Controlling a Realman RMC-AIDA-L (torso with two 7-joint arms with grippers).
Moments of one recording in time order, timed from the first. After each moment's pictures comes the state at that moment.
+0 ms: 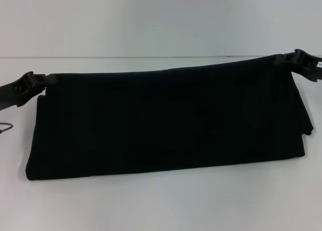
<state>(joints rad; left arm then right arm) -0.64 -1.96 0.08 0.43 2.25 1.25 -2.06 0.79 1.97 -0.31 -0.44 -2.23 -1.01 2.16</state>
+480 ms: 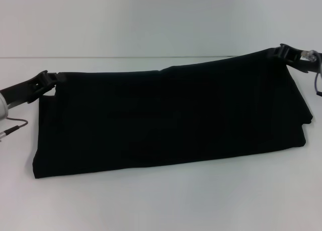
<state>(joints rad) -0.69 -2.01 0.08 0.43 2.24 1.10 -1.99 0.85 2.03 -0.43 -0.44 -2.22 -0.75 2.16</state>
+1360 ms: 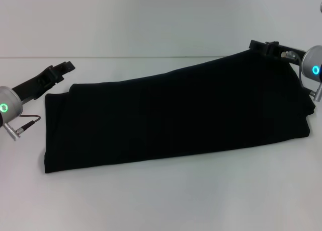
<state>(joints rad) -0.71 -2.08 0.08 0.41 2.10 0.93 -1.90 0.89 2.09 -0.50 -0.39 -2.04 -0.53 1.82</state>
